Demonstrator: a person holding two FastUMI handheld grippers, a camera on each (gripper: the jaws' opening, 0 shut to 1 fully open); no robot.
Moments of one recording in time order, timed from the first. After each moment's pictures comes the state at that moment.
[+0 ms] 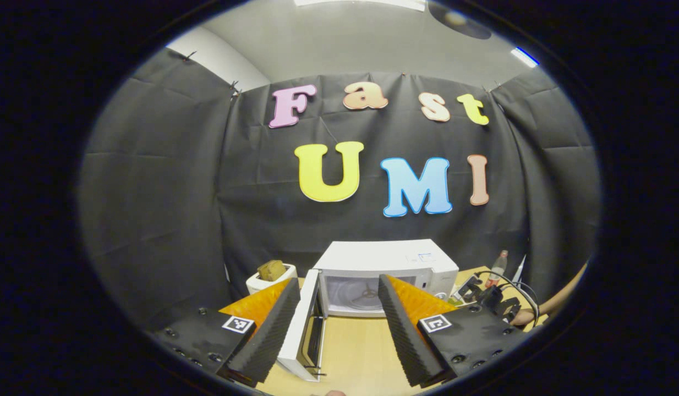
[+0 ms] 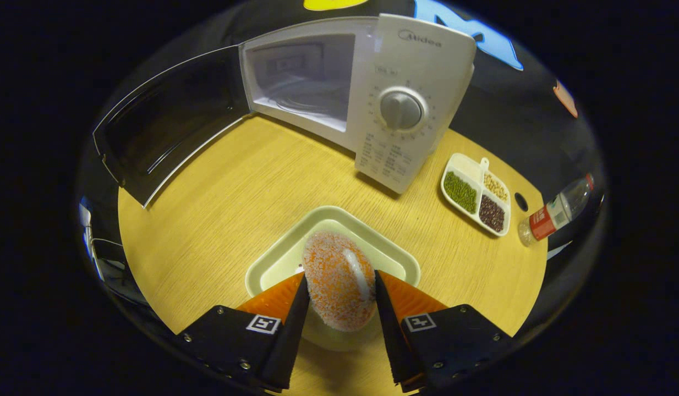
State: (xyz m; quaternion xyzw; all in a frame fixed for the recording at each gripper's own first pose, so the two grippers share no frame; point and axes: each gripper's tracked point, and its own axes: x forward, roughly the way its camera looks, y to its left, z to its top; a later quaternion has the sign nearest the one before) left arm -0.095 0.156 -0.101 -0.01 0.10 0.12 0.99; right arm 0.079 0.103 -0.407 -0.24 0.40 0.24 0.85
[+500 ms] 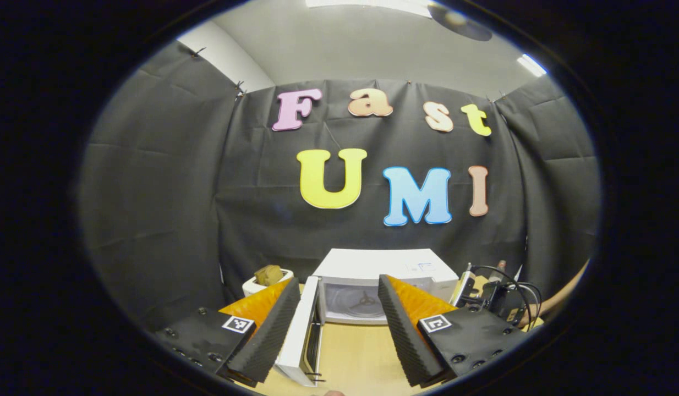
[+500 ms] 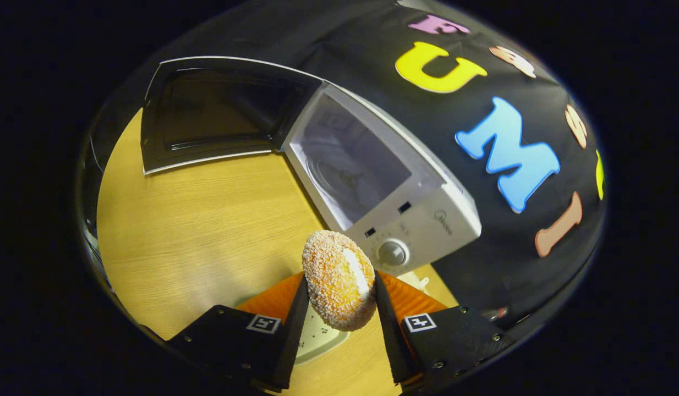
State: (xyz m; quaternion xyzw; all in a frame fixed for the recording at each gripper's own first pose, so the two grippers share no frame) left arm -0.093 0.176 -0.095 -0.03 0.07 0.12 0.99; right arm 0.102 0.168 -0.297 -0.47 0.15 0.26 0.83
